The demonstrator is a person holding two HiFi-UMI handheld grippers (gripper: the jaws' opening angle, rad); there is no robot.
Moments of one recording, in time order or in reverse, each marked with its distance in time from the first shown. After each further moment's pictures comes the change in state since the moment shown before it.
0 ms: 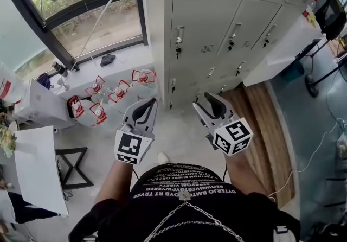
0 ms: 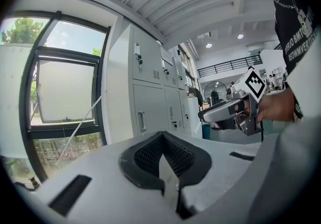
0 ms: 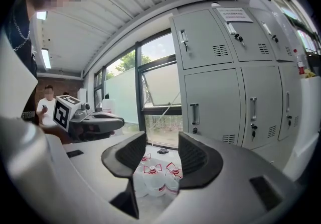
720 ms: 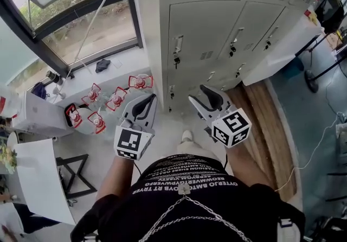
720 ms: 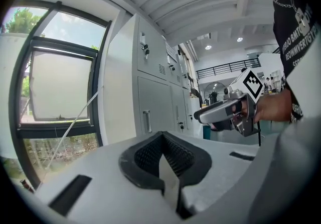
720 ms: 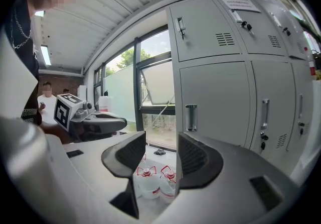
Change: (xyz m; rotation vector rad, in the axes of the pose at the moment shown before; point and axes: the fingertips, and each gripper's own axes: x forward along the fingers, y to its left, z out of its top) left arm 0.077 0.055 0.000 -0.011 -0.016 -0.036; right arm 0.078 -0.052 0.020 -0.036 0.015 0.012
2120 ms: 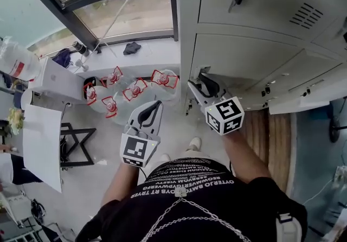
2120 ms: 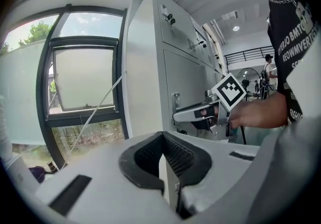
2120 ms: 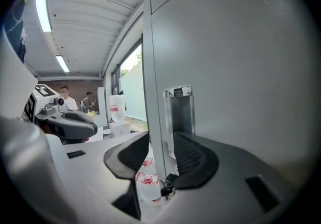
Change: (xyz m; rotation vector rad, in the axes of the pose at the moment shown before) left arm 0.083 0.067 -0.035 -0.074 0.162 0.312; right arm 0.190 -0.094 -0.001 -0.019 0.020 0.275
